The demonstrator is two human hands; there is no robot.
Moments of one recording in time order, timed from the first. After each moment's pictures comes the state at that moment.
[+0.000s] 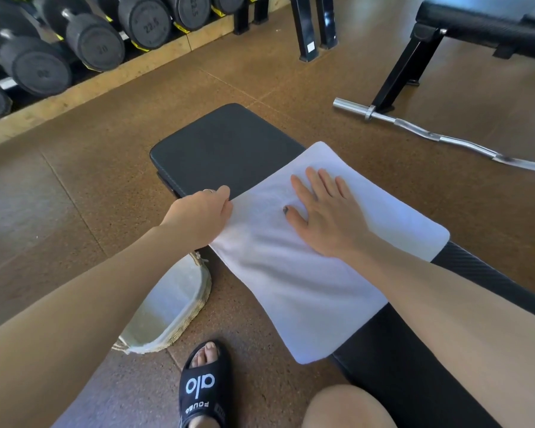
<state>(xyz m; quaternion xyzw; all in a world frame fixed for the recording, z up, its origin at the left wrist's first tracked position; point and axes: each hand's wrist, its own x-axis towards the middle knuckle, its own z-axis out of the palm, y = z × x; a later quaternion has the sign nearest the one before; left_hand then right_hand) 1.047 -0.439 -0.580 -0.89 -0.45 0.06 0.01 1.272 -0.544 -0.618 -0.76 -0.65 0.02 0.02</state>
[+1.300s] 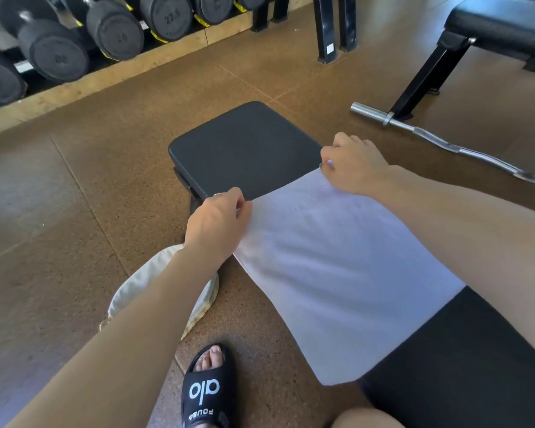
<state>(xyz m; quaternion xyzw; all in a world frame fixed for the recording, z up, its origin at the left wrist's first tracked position) 1.045 -0.454 -0.585 -0.80 -0.57 -0.13 -0.15 1.318 -0.446 -0.577 -0.73 -0.68 0.00 0.01</state>
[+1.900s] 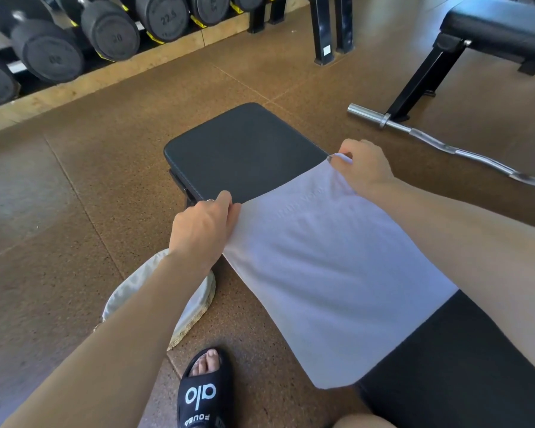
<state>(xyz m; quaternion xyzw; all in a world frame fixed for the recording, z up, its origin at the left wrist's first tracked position) 1.031 -0.450 -0.594 -0.84 -0.54 -0.07 -0.02 1.335 -0.447 -0.597 -0.81 -0.55 0.08 0.22</state>
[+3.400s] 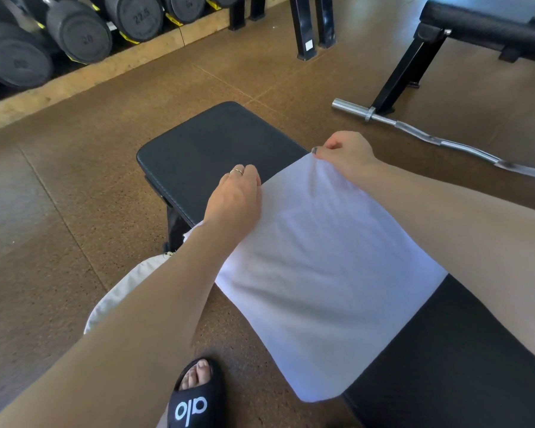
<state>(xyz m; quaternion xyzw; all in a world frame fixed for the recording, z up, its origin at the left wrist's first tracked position) 1.117 -0.418 -0.601 -0.86 -0.48 -0.14 -0.11 1.359 -0.430 -0.600 -0.79 -0.46 0.23 0.33</state>
